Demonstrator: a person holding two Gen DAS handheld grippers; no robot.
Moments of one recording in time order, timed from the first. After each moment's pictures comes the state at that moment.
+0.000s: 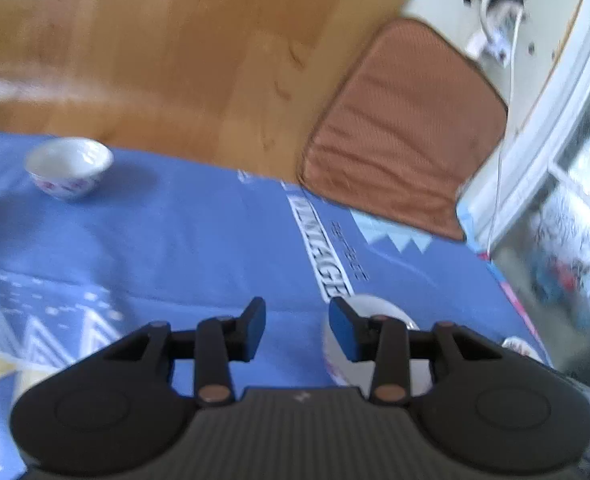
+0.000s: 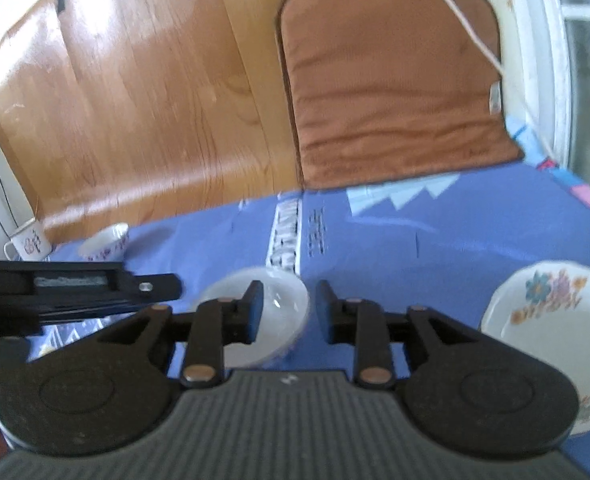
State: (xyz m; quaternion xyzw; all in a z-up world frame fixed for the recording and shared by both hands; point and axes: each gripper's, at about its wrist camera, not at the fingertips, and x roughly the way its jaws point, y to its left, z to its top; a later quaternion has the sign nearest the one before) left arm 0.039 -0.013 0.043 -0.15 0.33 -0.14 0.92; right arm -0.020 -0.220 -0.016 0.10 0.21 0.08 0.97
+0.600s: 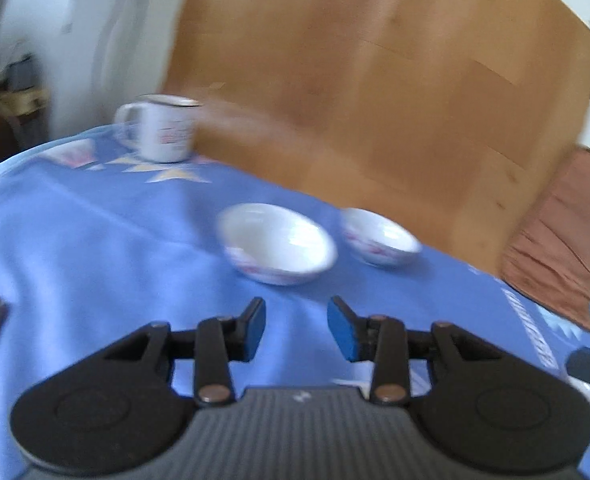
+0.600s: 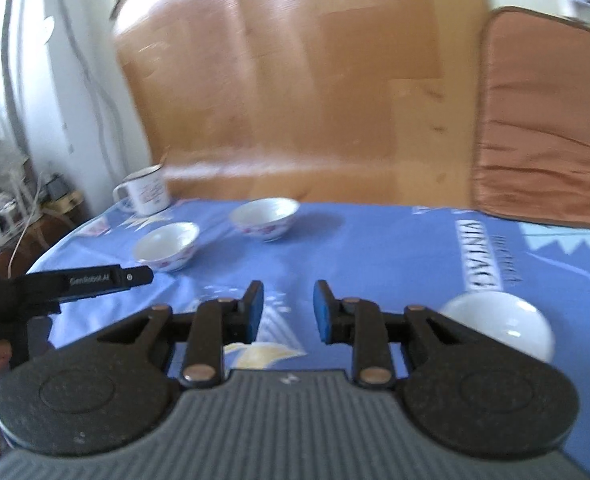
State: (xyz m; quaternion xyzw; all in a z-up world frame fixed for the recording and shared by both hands) left arm -0.023 0.189 0.018 -0.19 0.25 0.09 0.94; right arm -0.020 -0.091 0.003 0.01 0.21 0.25 0.95
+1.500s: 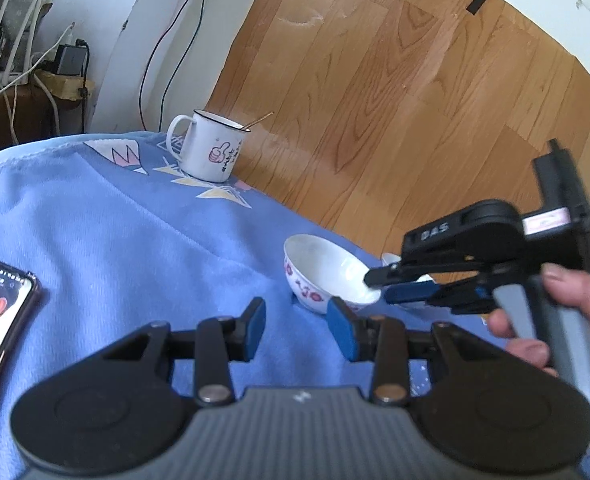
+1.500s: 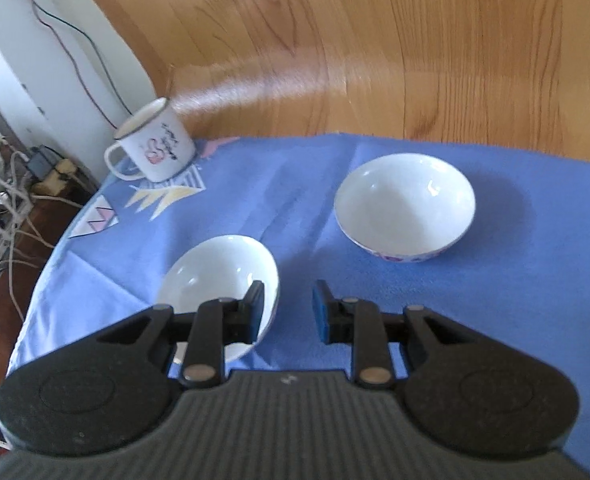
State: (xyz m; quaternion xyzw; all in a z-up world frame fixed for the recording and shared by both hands) left arm -0.051 0.222 -0.001 -0.25 0.18 0.10 0.95; right arm 0.138 0.062 -0.005 0.04 0.40 0.27 0.87
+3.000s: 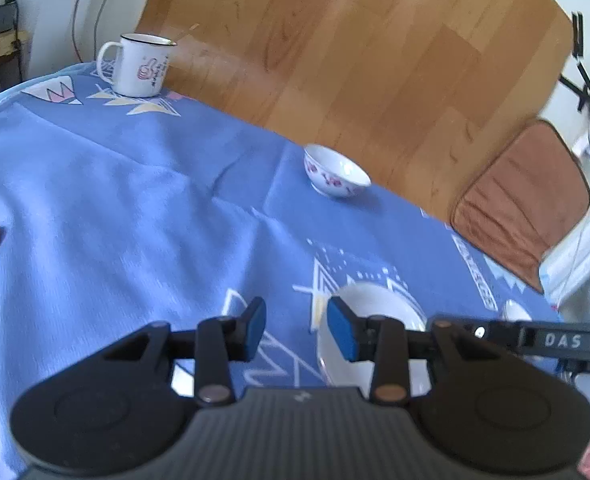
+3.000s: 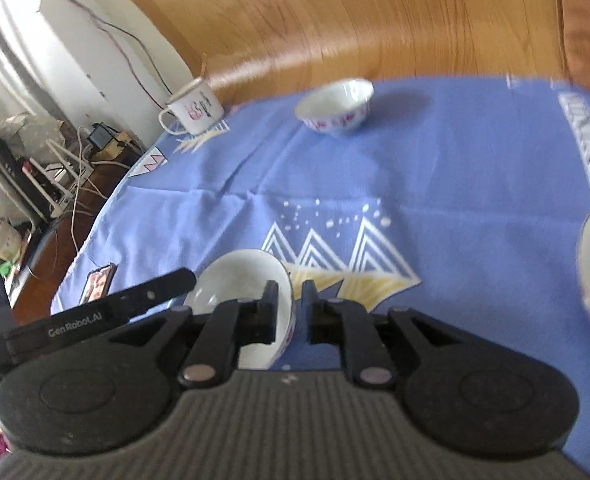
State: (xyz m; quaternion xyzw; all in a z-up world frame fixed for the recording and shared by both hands) left arm -0.063 0.179 0.021 -0.23 0.33 -0.01 0.92; right arm 0.018 -0.062 -0.010 0.07 0.39 0.34 0.85
